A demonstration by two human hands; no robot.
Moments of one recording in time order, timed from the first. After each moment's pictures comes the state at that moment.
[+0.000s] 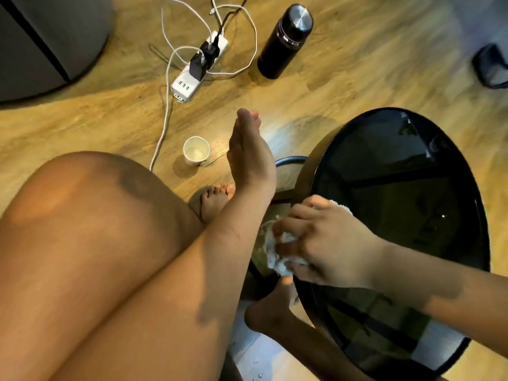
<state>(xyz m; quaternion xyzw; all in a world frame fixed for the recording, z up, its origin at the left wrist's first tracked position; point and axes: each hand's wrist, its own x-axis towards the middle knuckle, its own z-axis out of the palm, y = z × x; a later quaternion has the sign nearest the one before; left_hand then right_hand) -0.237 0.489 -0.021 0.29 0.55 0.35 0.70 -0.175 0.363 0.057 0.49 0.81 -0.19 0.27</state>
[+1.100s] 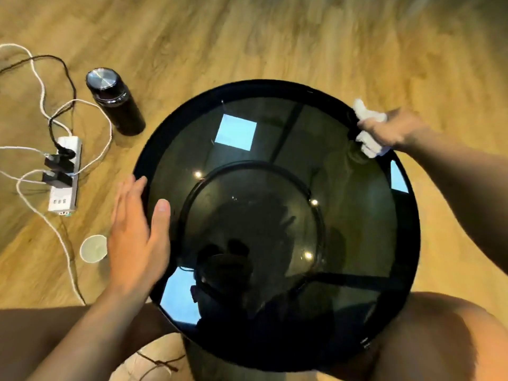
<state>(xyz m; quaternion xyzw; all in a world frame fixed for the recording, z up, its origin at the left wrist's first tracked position) -0.195 0.415 -0.008 0.86 0.32 0.15 0.37 0.169 0.122 0.041 0.98 -0.01 -0.15 -0.15</state>
